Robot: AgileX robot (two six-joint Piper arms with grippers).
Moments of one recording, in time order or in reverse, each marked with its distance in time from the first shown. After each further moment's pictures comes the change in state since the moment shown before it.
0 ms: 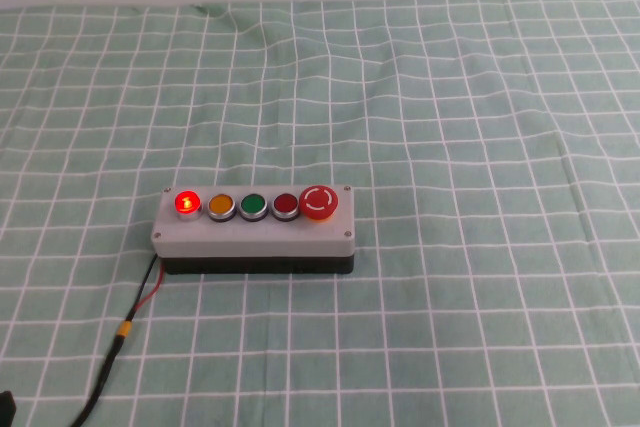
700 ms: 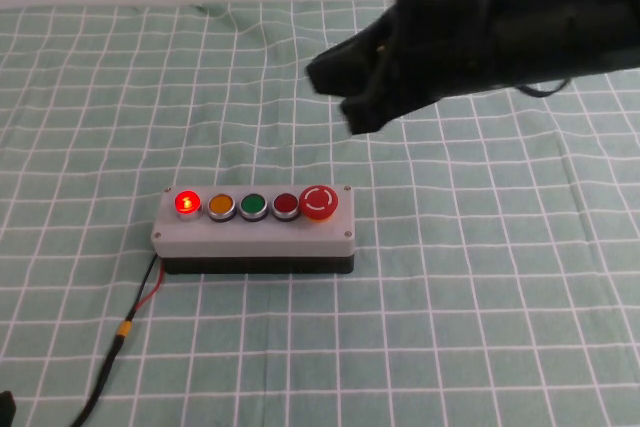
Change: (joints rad) right arm 0.511 0.856 -0.639 0.340 0.090 -0.482; left arm 0.000 0.000 0.000 0.000 0.000 0.000
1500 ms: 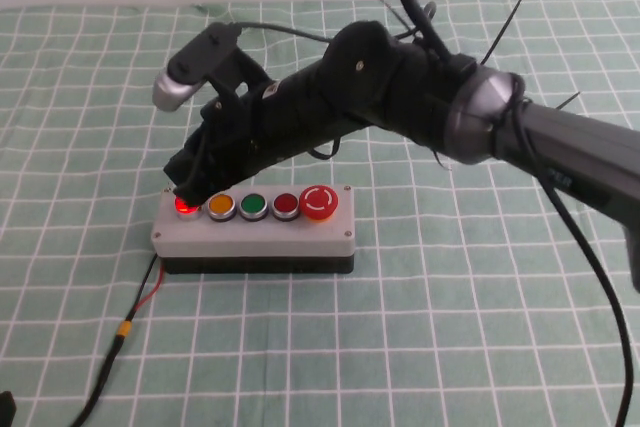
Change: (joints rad) right arm 0.165 0.634 -0.503 0.003 0.032 -0.007; left arm 0.000 0.000 0.000 0.000 0.000 0.000
